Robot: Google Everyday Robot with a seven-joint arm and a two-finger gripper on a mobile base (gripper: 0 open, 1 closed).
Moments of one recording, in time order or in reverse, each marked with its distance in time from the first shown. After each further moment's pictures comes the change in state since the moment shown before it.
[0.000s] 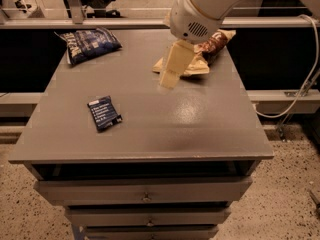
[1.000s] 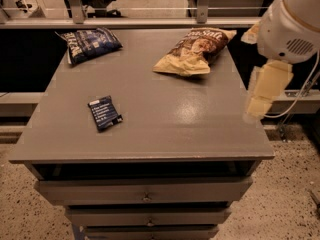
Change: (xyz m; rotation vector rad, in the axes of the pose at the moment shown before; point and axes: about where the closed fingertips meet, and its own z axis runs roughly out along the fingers) arm 0.134 0.065 -0.100 0.020 0.278 0.117
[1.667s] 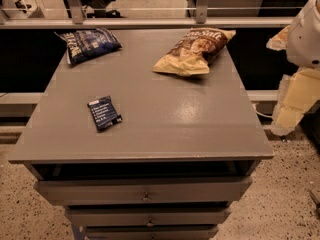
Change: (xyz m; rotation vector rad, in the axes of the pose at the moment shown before) arm 0.038 0.016 -0.017 -0.004 0.064 0.041
